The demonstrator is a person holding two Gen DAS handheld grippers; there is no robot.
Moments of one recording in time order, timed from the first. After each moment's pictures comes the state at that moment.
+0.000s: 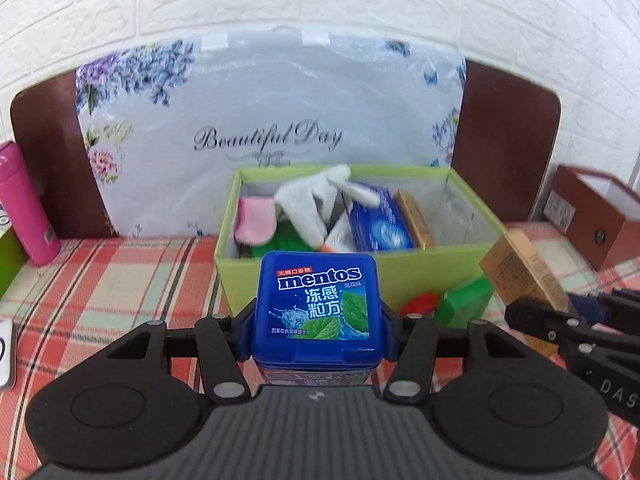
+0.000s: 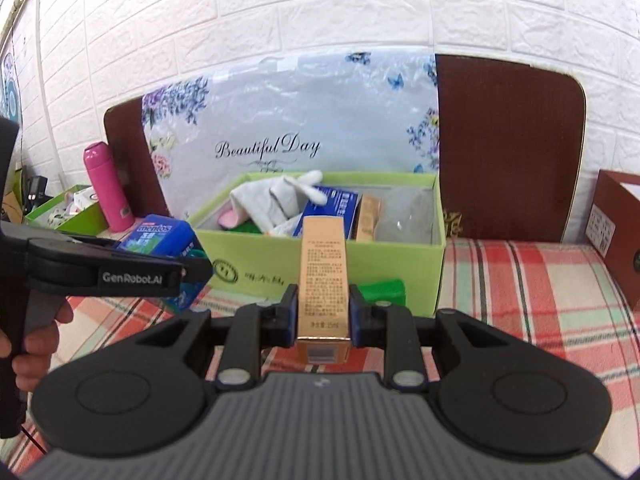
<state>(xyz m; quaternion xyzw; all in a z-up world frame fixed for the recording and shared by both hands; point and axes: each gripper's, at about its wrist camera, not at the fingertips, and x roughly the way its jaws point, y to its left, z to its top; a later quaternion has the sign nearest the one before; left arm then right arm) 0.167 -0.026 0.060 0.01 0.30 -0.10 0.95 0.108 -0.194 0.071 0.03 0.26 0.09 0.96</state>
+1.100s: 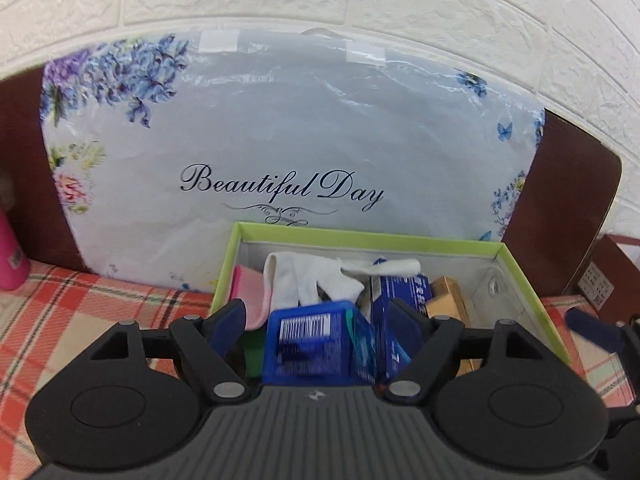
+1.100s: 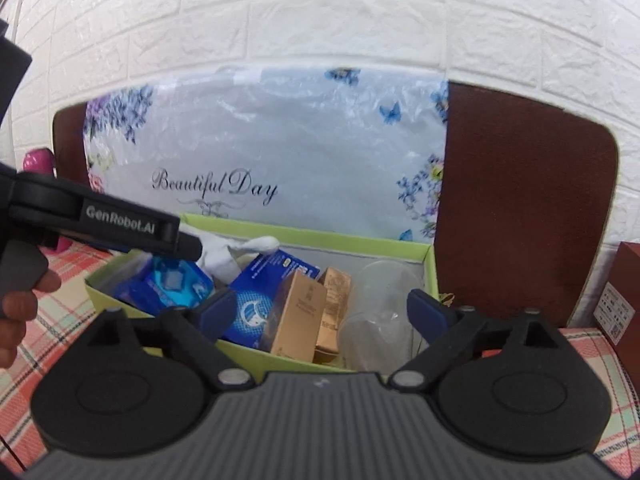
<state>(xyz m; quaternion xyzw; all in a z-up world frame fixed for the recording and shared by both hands) 0.263 -0.028 0.063 -0.03 0.30 -0.07 0.95 0.189 -0.186 0.061 -0.02 0.19 0.05 0.98</state>
